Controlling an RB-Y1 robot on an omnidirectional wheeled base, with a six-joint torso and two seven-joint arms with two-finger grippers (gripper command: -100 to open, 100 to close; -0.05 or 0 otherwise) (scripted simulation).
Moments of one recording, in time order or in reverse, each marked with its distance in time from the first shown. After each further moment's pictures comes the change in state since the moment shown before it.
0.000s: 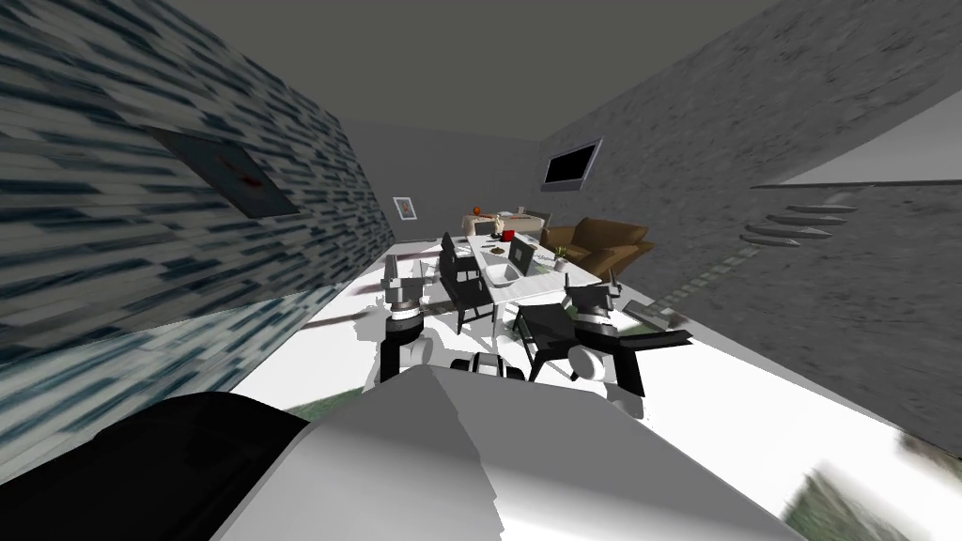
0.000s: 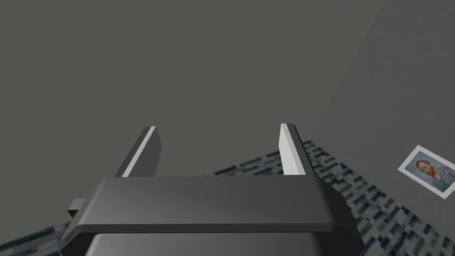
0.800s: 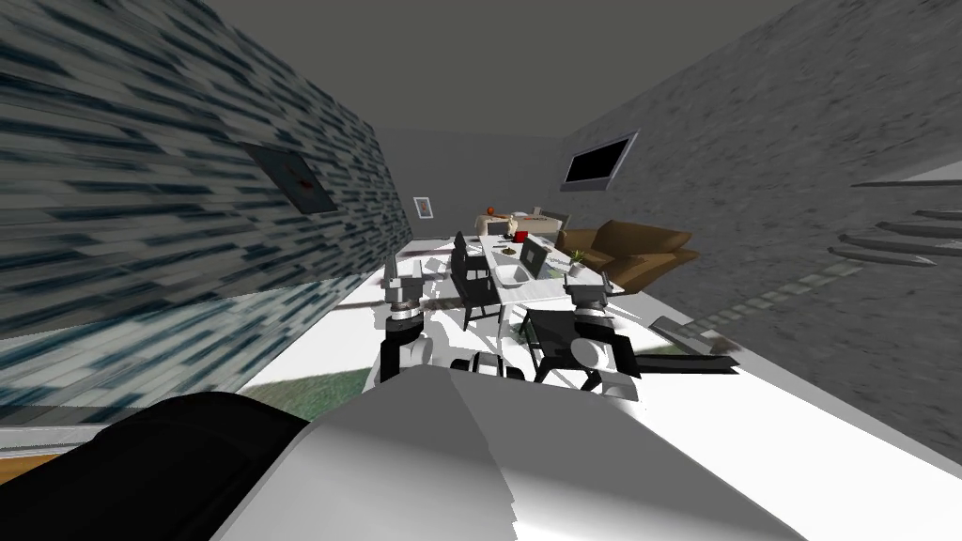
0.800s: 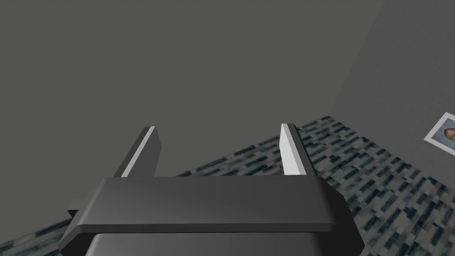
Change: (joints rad) left arm 0.000 0.000 0.000 0.000 0.000 0.000 0.000; right arm -0.090 -0.038 -0.041 0.122 -0.211 0.078 -0.137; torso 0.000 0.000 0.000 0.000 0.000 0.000
